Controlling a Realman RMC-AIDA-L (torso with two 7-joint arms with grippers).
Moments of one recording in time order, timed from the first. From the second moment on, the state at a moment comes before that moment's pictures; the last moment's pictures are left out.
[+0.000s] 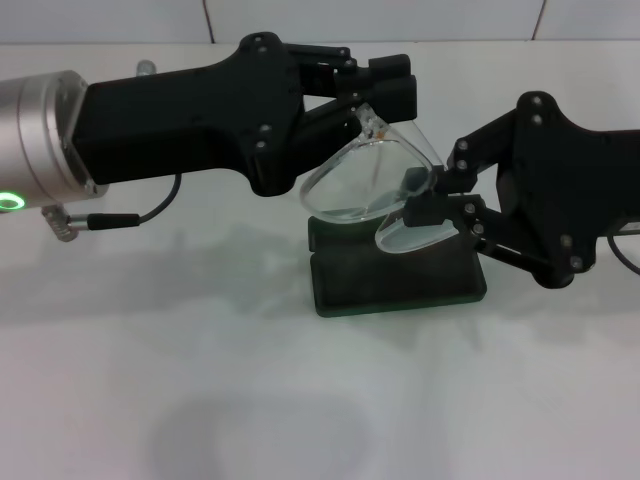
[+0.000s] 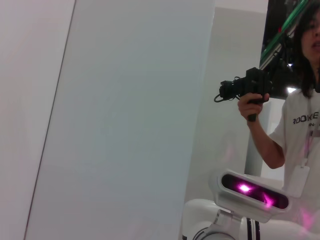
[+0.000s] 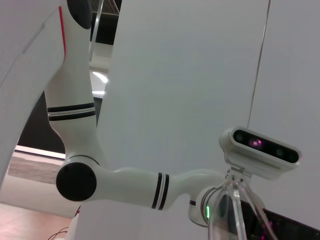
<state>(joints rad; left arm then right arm) -0.33 -2.09 1.26 1.22 1.27 1.64 -1.72 0.44 2.02 -1.26 -1.07 -1.29 -1.79 1.24</state>
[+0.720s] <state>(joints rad) -0.33 -2.09 1.21 1.22 1.27 1.64 -1.71 0.44 2.02 -1.26 -1.06 -1.30 -1.79 1.23</state>
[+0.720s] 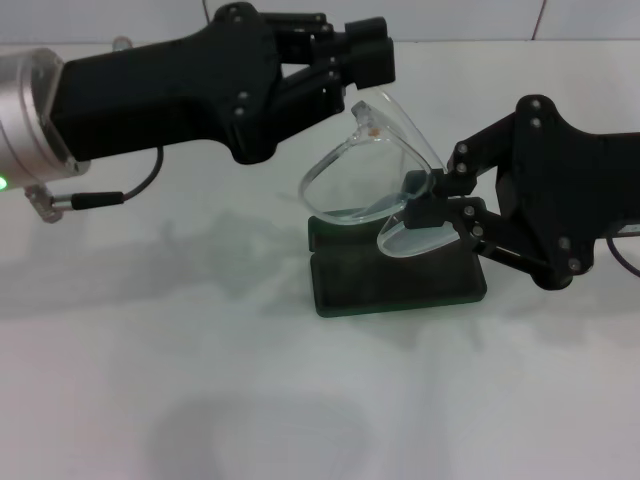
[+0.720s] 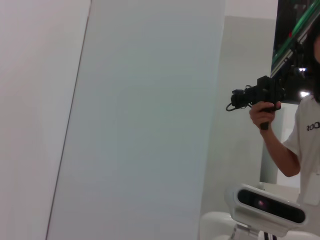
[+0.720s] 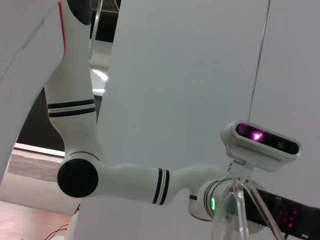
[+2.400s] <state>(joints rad) -0.42 -2.08 1.19 1.10 1.28 1.75 -1.71 0.46 2.02 -1.24 -0.97 -1.25 -1.85 1.15</state>
